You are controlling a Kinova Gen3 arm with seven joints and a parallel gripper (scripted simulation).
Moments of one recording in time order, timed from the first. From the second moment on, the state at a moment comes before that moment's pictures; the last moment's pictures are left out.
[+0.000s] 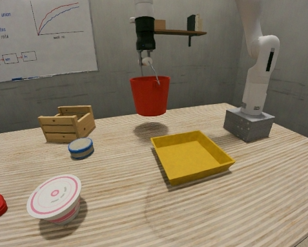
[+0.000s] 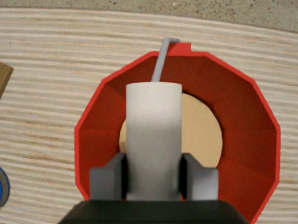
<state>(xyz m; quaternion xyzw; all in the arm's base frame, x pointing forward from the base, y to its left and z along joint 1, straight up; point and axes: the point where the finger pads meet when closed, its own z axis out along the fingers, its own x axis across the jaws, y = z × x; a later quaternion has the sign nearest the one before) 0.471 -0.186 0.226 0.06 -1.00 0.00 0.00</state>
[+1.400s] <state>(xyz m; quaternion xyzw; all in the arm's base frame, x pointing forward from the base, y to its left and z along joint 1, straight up) 0.470 -0.182 0.226 0.06 -1.00 0.00 0.00</state>
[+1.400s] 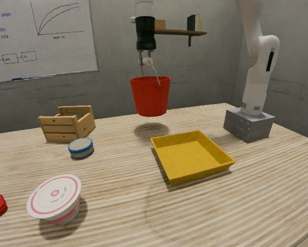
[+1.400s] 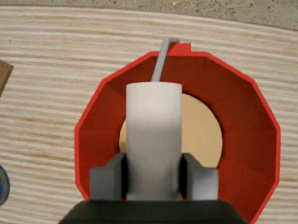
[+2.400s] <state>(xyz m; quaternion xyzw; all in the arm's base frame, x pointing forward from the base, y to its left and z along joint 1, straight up) 0.463 -0.147 0.226 0.06 -1.00 0.00 0.00</state>
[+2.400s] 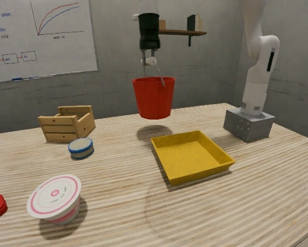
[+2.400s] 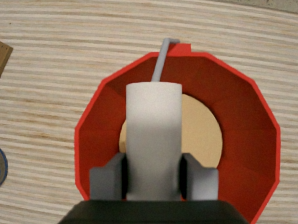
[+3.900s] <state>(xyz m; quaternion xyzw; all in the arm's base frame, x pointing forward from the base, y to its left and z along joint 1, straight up) 0.442 -0.045 0.226 0.06 -1.00 0.00 0.00</state>
